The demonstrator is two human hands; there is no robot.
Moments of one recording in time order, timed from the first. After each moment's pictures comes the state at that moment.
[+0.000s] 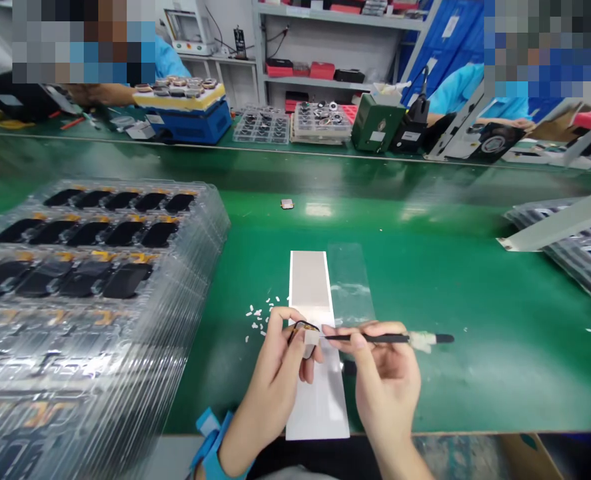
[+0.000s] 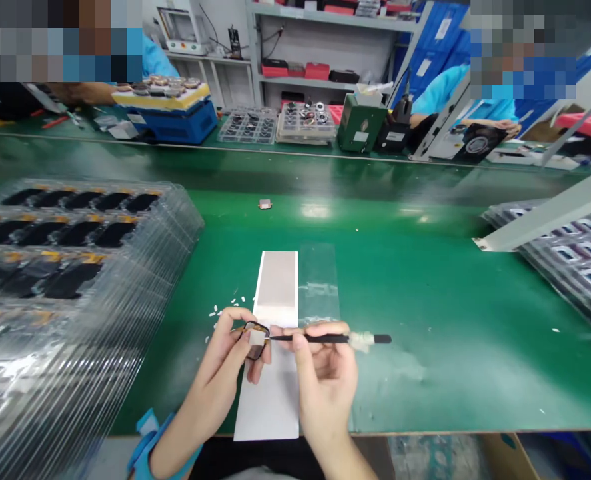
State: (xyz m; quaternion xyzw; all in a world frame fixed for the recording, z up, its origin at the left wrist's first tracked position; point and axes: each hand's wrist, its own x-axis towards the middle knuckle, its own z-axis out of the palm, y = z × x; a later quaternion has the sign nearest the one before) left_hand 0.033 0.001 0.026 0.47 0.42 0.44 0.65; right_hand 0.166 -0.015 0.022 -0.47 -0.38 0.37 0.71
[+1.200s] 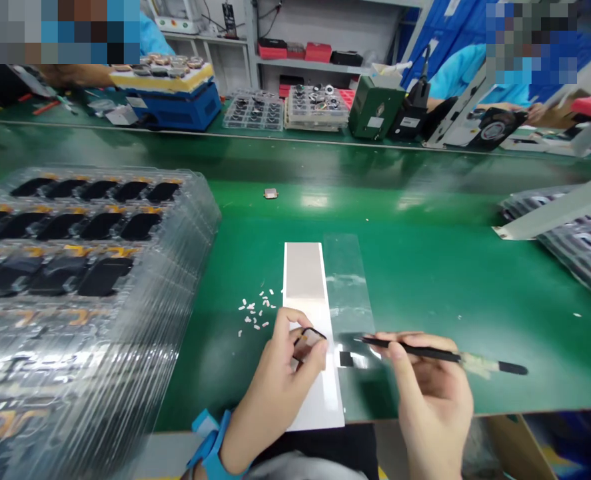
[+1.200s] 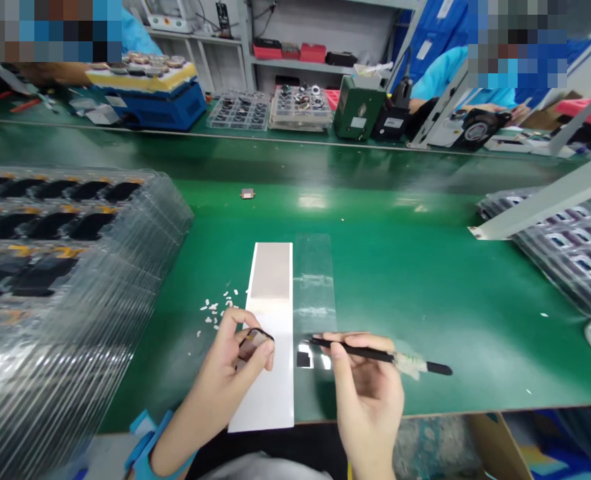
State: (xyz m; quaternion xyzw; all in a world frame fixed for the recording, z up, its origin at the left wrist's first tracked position) left_hand 0.038 -0.004 0.020 0.56 0.43 0.36 0.60; right_hand 0.206 -0.048 0.015 -0.58 -0.38 0.27 0.67
